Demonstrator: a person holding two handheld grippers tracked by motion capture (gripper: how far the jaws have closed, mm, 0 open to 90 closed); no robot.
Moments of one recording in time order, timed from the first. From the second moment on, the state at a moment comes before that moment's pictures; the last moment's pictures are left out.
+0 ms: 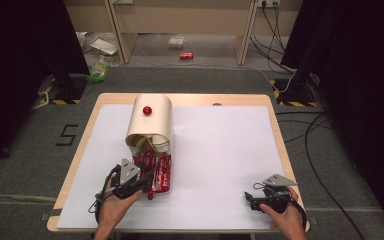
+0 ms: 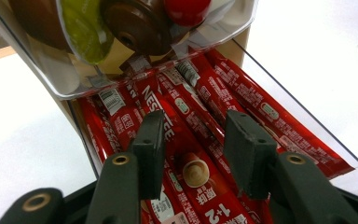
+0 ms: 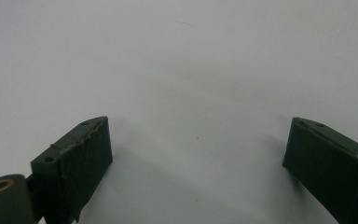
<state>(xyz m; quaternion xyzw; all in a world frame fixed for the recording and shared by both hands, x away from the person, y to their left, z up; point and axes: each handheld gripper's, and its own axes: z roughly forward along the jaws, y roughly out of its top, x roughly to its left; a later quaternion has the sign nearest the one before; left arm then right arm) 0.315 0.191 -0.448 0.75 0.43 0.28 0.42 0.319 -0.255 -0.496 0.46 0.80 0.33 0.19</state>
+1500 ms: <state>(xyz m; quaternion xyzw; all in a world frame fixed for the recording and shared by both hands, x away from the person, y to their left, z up) 0.324 0.184 -0.461 0.76 0.45 0.28 0.39 0.319 -0.255 -0.496 0.46 0.80 0.33 0.19</state>
